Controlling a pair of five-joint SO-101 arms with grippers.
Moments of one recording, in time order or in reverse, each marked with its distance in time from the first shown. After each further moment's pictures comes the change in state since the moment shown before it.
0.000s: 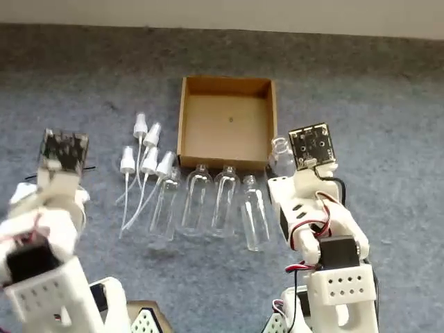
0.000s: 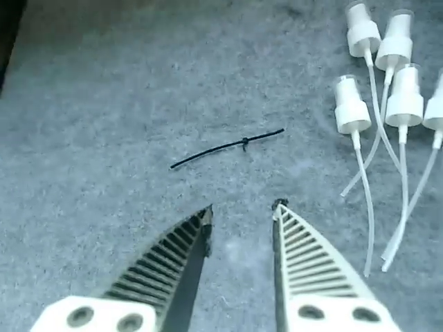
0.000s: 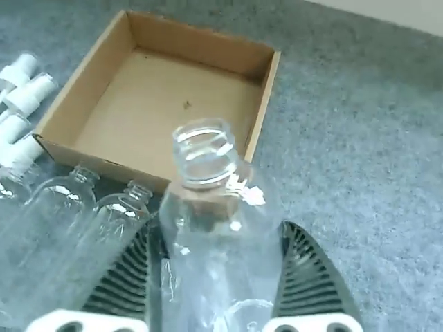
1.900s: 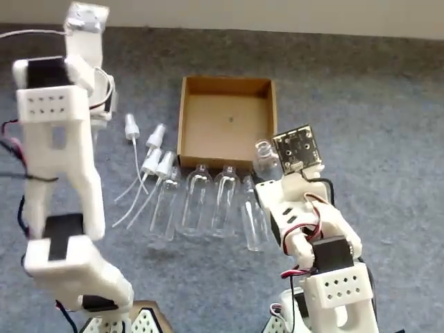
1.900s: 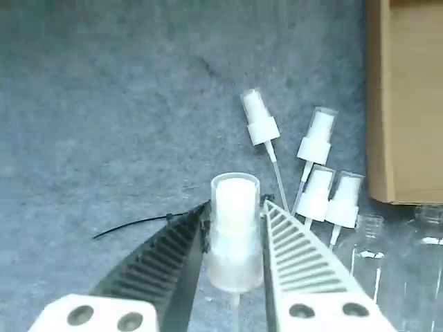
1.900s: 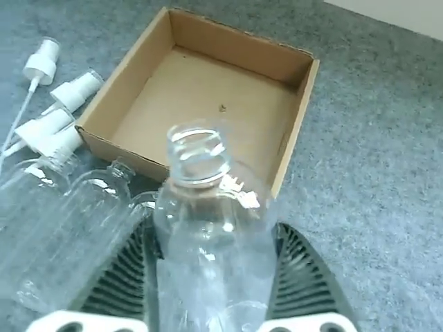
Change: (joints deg) left arm 16.0 77.6 -80.5 20.6 19.5; right arm -6.9 -0.1 0.2 0.0 0.0
